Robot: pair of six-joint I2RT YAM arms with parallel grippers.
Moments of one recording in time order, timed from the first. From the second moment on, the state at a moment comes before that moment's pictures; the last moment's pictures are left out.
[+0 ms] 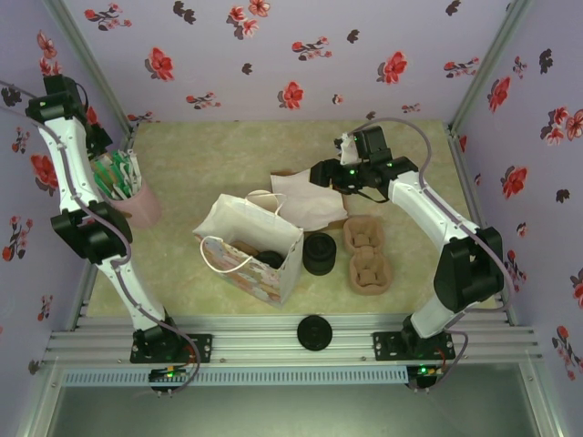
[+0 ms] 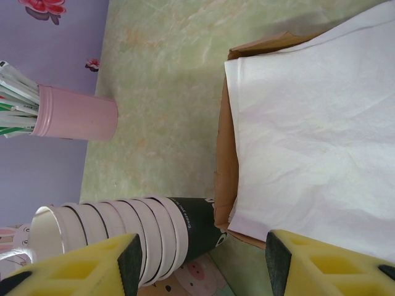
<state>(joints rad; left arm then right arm) 0.34 2.10 2.45 -1.48 -0.15 -0.28 0.39 1.61 1.35 -0.55 -0.58 0.53</state>
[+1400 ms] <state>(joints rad) 0.33 2.05 2.41 -1.54 -0.24 -0.45 0.39 1.61 1.35 -0.55 -0.58 0.53</state>
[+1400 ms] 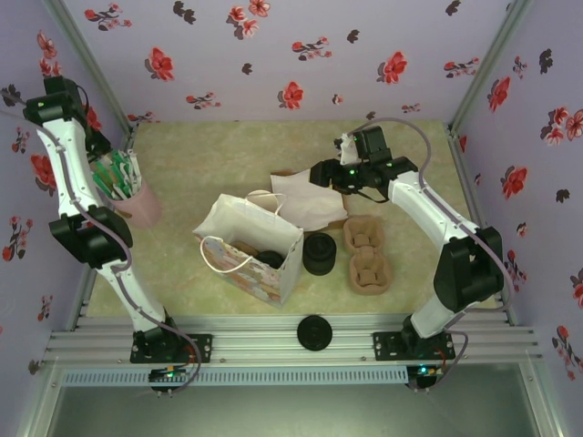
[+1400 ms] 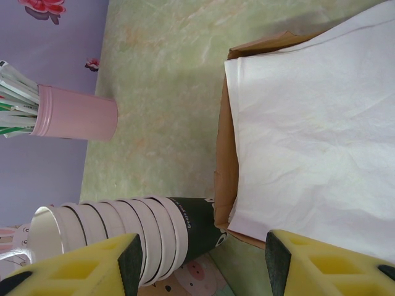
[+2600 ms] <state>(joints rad) 0.32 2.09 2.40 -1.54 -0.24 -0.45 0.39 1.63 1.35 -0.54 -0.59 0.53</state>
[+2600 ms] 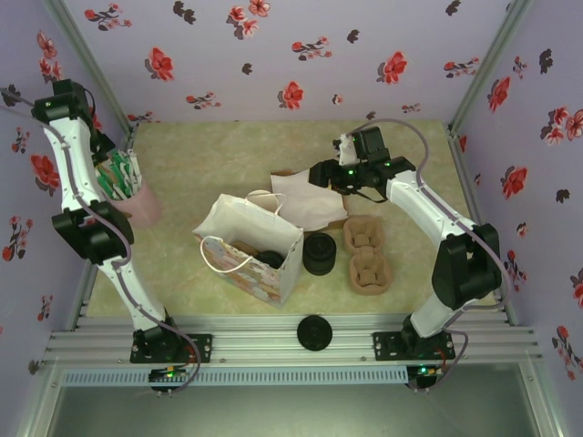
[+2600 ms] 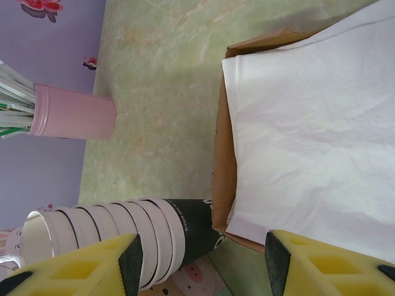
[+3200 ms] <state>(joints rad) 0.31 1.97 2.40 -1.54 -0.24 -0.41 0.39 1.63 1.35 -0.54 -0.59 0.53</state>
